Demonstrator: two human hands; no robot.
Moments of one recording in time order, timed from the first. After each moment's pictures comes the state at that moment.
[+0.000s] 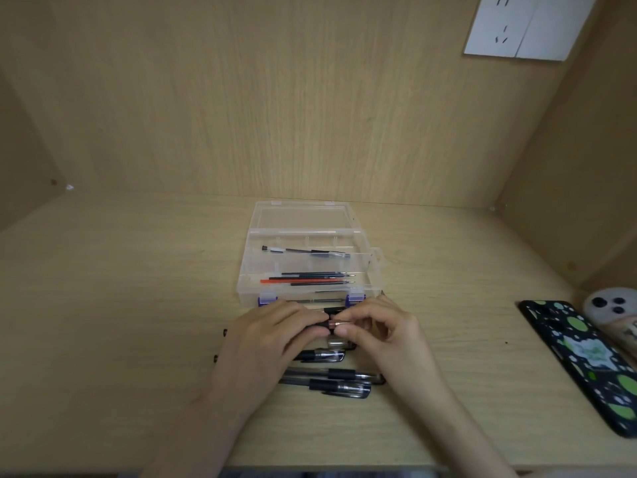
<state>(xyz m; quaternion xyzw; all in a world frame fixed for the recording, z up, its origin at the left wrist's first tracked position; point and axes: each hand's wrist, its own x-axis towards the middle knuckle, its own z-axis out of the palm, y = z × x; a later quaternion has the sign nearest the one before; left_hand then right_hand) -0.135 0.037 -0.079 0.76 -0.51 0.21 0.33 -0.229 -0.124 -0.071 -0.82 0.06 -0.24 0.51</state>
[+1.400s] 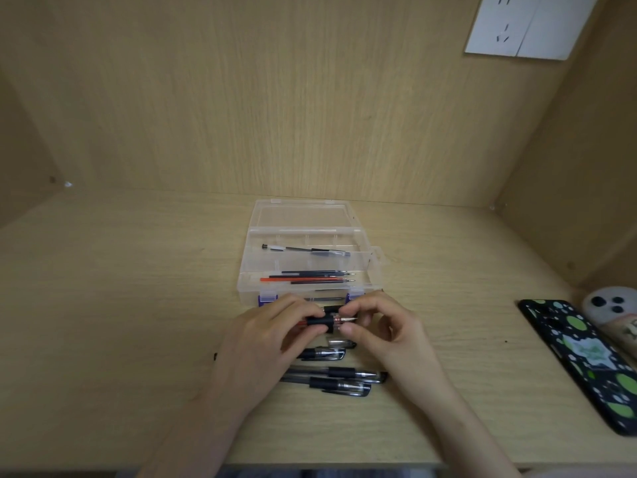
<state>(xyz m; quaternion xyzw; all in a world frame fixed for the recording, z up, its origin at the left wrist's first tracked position) -0.136 0.039 -0.078 0.78 -0.49 0.19 0.35 -0.232 -0.130 -0.074 -0.79 0.06 -0.22 0.57</state>
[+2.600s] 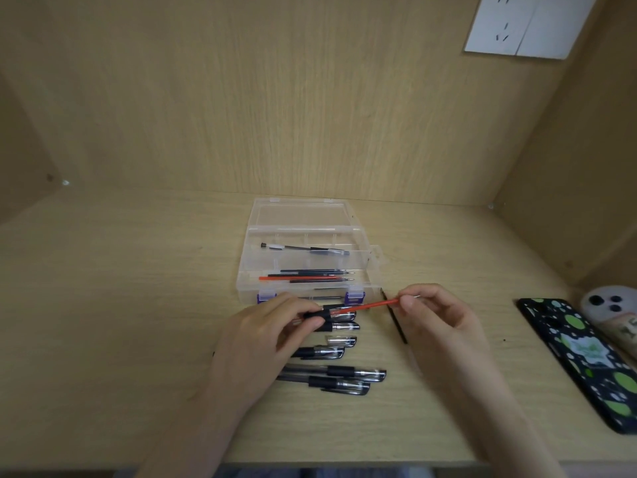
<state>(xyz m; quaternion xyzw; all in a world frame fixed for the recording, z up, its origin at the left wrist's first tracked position) -0.139 0.039 -0.072 0.78 -0.47 0.17 0.38 -0.256 -0.157 -0.063 -0.62 0.17 -0.24 0.73</state>
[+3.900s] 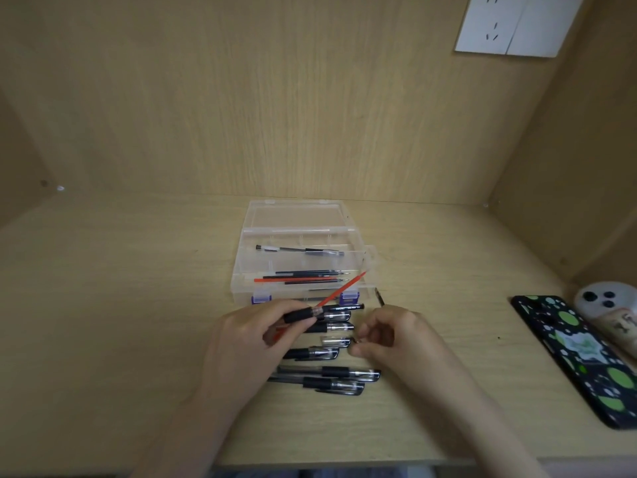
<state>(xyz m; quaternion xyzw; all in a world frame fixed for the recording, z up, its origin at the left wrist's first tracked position) -0.141 0.041 -0.069 0.77 -0.45 0.18 0.42 -0.242 -0.147 -0.066 -0.92 0.16 -0.08 0.35</state>
